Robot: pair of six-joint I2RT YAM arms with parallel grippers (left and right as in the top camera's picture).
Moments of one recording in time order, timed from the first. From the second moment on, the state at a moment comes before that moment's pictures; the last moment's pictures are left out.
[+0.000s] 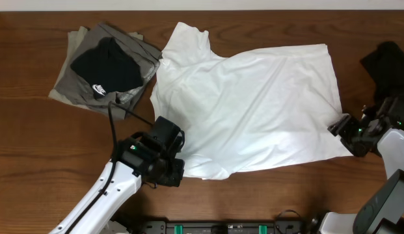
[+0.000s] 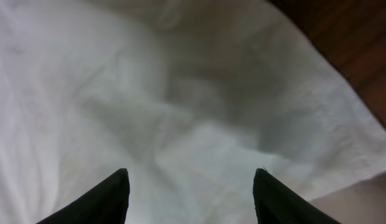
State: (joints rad) left arm -0.53 1.17 0.80 -1.10 0.23 -0.30; right arm -0.51 1.54 0.84 -0.64 -0.28 0.28
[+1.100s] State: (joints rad) left arm -0.53 1.40 0.79 -0.74 0.15 -0.29; right arm -0.51 1.54 0.84 -0.61 -0.25 0.30
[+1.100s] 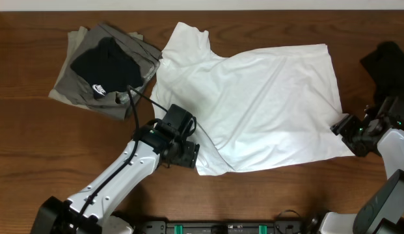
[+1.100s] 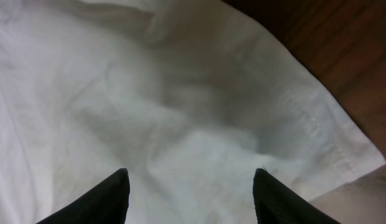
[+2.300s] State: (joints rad) left arm -0.53 1.13 0.88 -1.09 0.20 -0.37; right arm -0.51 1.54 0.84 -0.62 -0.25 0.31
